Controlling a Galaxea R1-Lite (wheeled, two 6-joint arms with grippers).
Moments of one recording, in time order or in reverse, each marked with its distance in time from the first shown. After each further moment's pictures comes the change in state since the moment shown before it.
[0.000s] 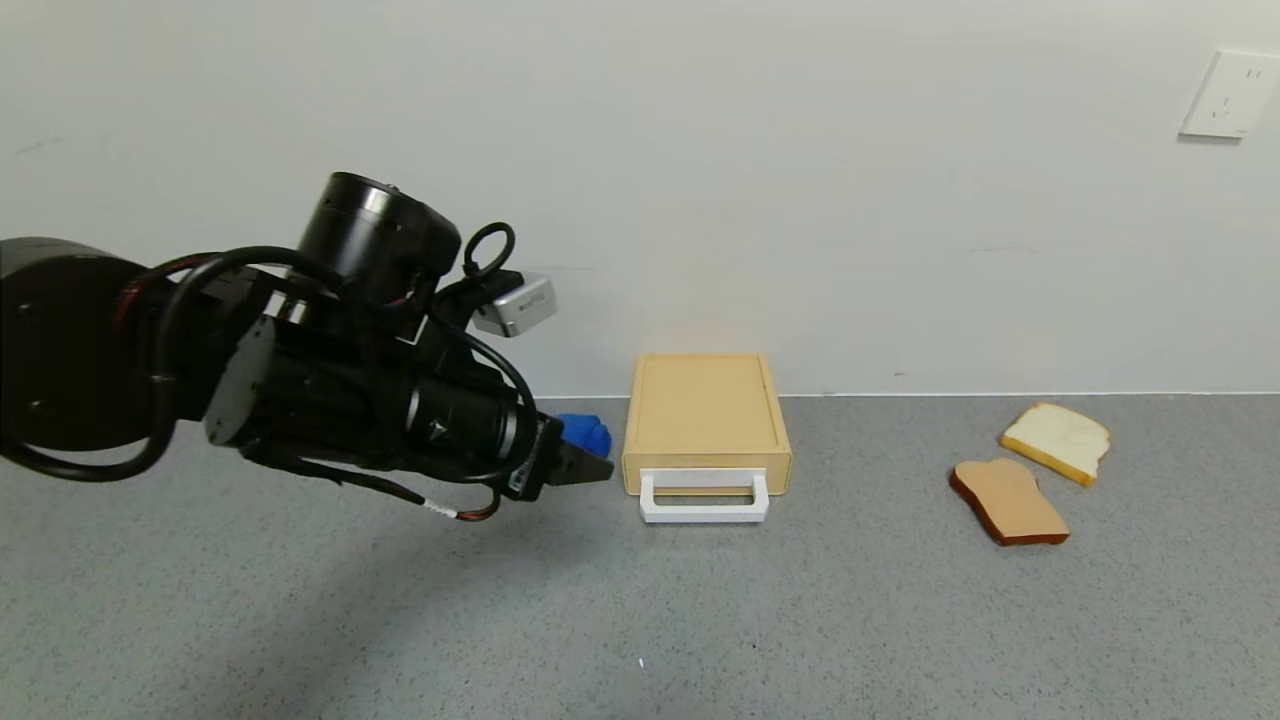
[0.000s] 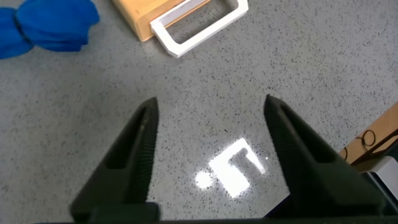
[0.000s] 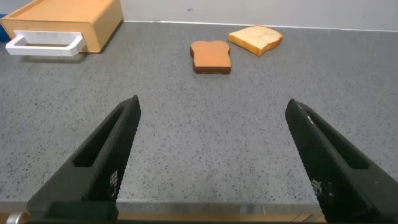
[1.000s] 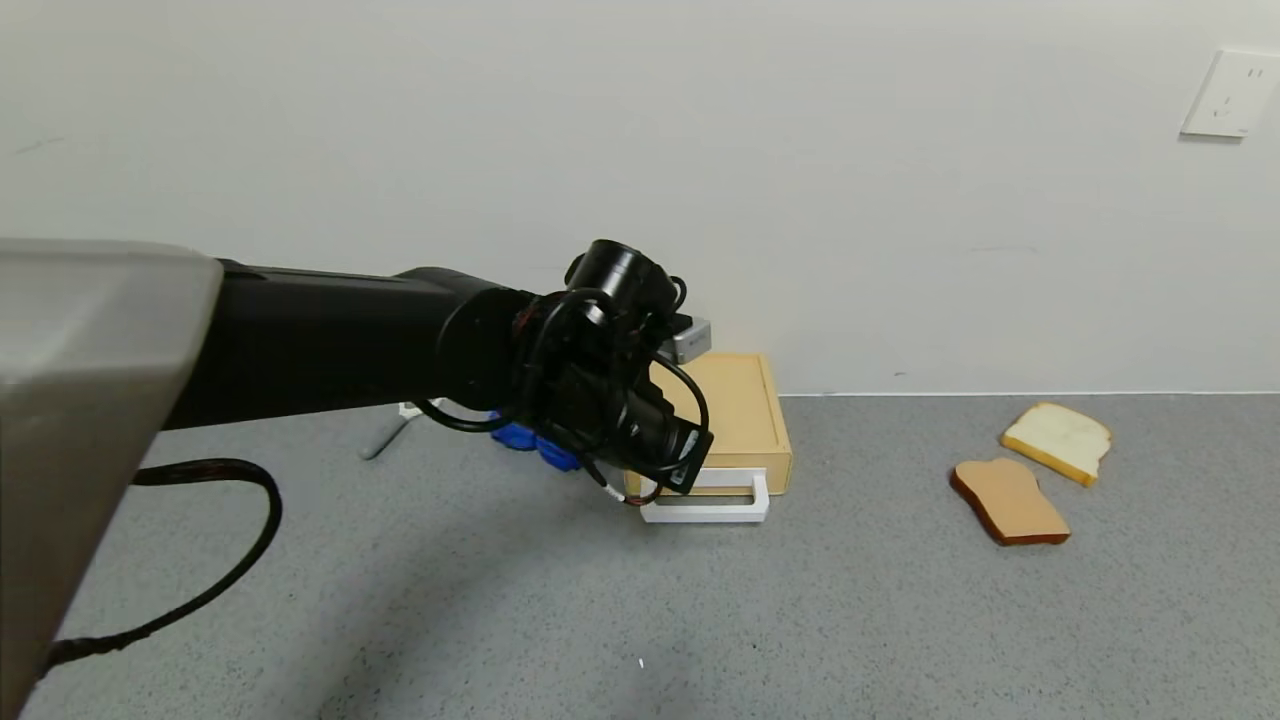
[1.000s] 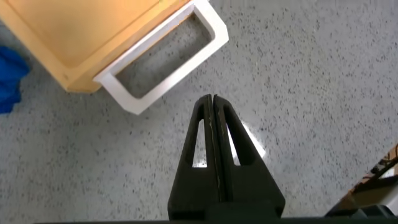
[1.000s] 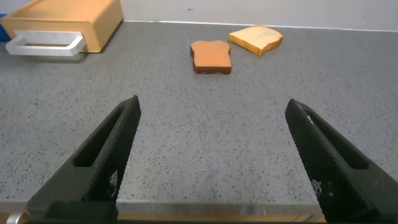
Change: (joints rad) left arm -0.124 0.404 -0.412 0.103 0.030 -0.018; right arm 0.000 0.000 0.000 0.000 0.000 0.000
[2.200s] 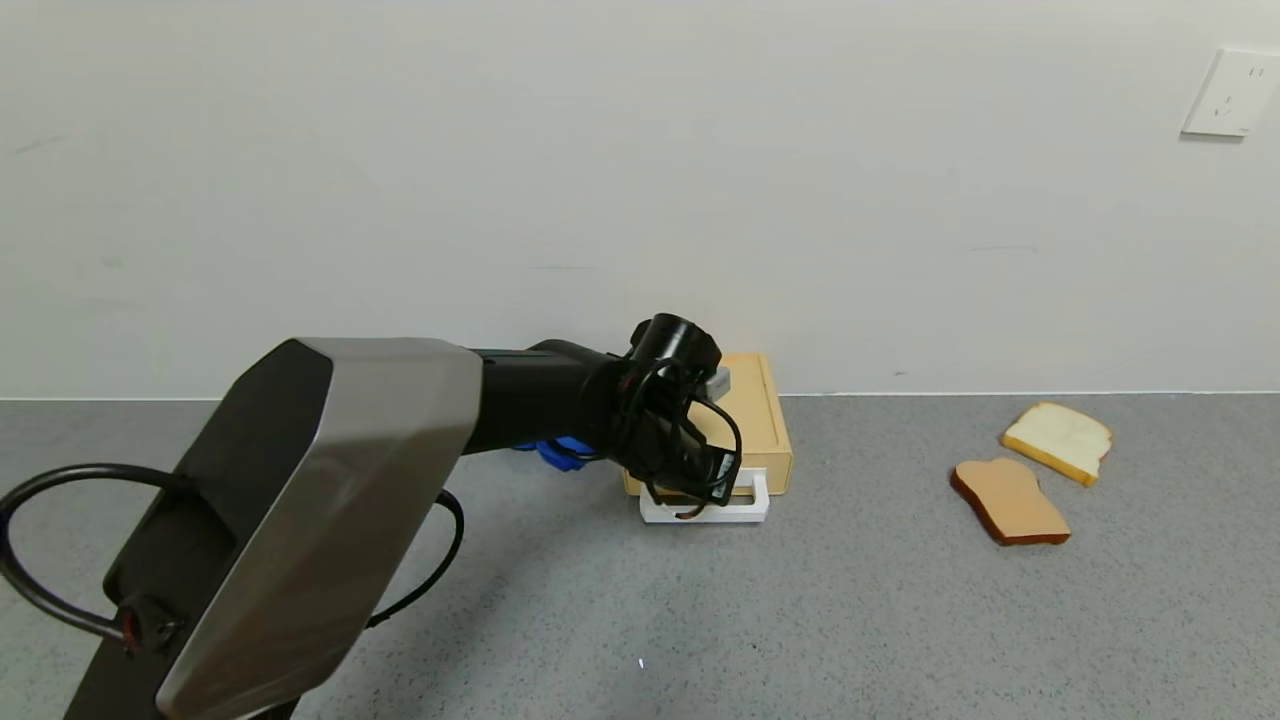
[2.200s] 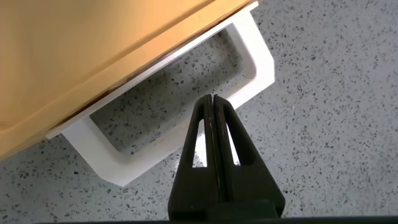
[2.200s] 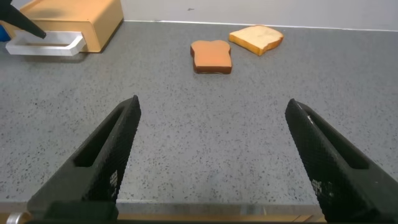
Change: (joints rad) left arm 0.010 0.300 -0.235 -0.006 0.007 -0.122; right arm 0.000 0.000 0.000 0.000 0.000 0.000
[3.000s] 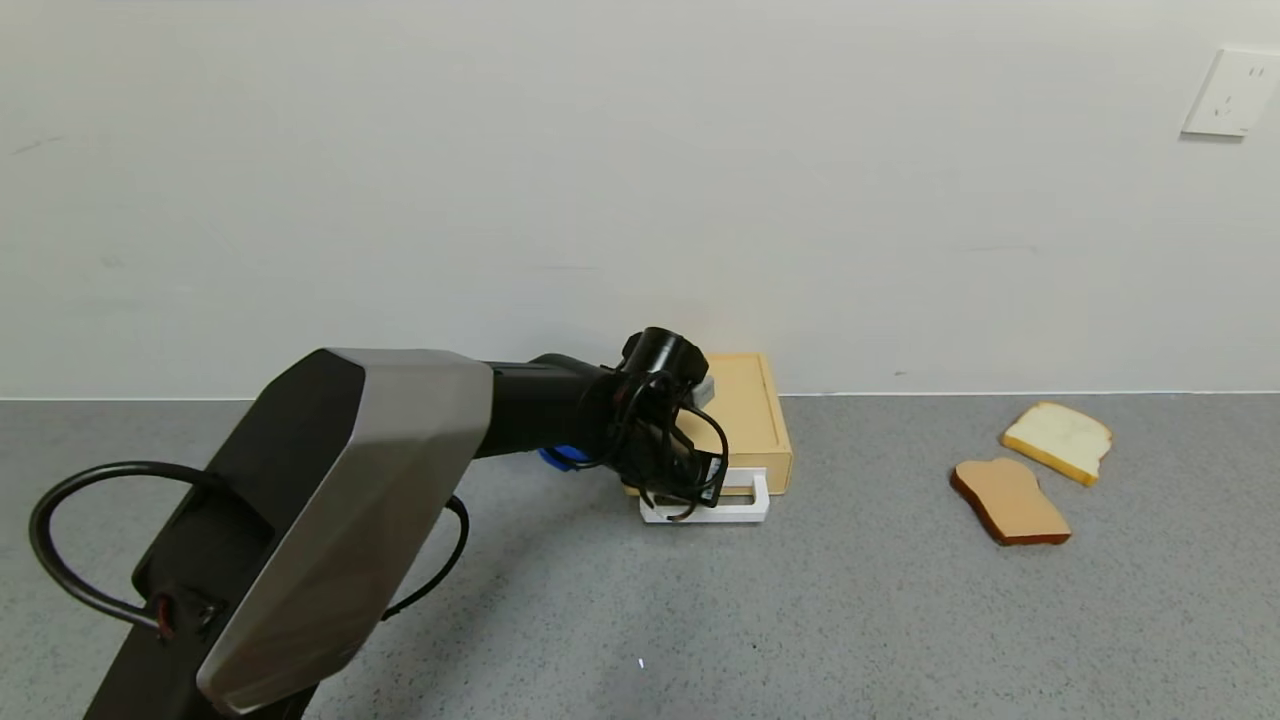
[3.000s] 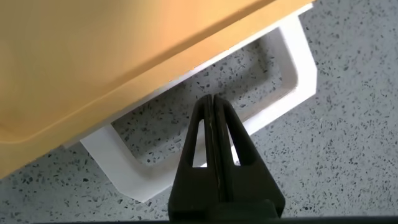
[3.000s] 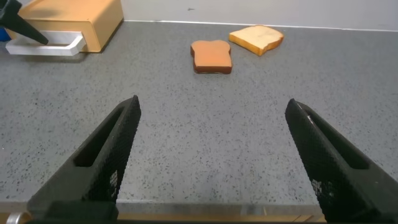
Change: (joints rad) left arm 0.030 0.038 0.007 -0.034 0.004 -0.031; right arm 0.000 0.000 0.000 0.000 0.000 0.000
